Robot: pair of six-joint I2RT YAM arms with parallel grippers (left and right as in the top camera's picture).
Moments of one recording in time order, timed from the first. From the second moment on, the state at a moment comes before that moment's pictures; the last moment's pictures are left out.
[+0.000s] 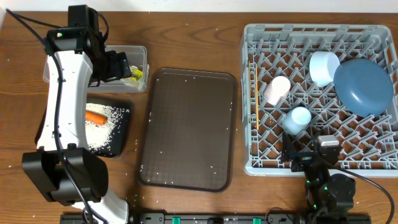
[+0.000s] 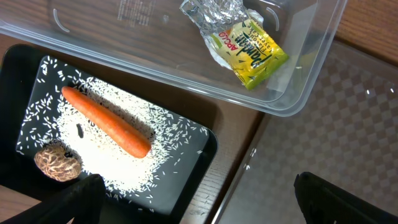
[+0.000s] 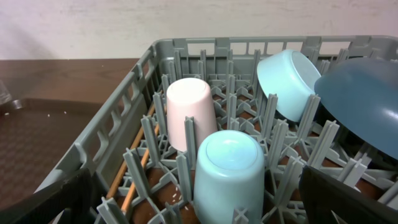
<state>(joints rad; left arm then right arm) 0.09 1.80 1.77 -1.28 -0.05 -0.20 0.01 0.01 0.09 -0.26 -0.10 0.06</state>
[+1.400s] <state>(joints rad) 0.09 1.80 1.77 -1.28 -0.06 -0.20 0.01 0.01 0.08 -0.26 -0.10 0.06</state>
